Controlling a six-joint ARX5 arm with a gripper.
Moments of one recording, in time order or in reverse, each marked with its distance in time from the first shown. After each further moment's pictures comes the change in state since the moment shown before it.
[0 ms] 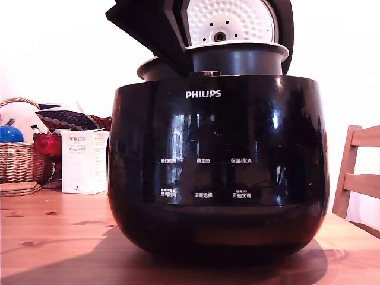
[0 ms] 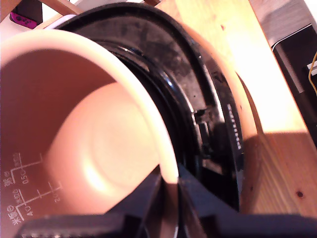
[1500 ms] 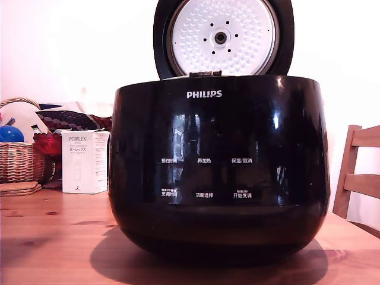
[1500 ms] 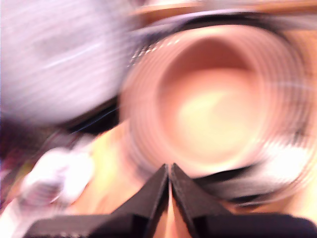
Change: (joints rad) arm 0.394 -0.282 0.002 0.150 -0.147 -0.588
